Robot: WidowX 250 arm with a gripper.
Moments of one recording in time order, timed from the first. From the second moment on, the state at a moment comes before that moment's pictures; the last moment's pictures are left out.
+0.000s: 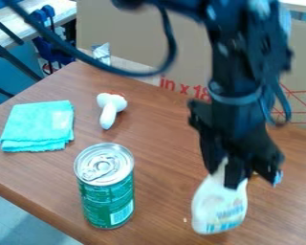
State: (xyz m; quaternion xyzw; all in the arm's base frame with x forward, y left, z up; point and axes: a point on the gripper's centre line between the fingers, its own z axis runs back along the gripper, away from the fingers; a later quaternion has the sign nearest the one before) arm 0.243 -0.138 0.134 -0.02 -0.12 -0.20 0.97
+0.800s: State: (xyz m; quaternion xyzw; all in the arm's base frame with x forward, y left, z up) arm 0.193 -0.007 0.208 0.03 -0.17 -0.05 0.98
